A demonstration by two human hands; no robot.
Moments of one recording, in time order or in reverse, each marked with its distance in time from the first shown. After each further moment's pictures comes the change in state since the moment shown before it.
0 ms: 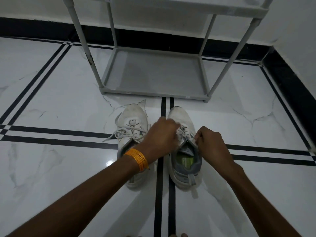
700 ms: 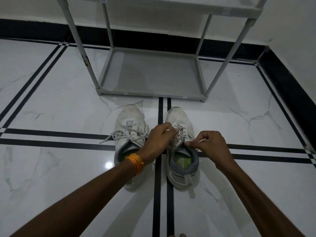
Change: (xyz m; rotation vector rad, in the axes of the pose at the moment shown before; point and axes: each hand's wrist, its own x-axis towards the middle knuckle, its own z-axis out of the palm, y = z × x) left_hand -0.003 -0.003 0.021 -0.940 0.039 -0.412; right_hand -0.002 0.016 -0.002 0.539 -0.001 0.130
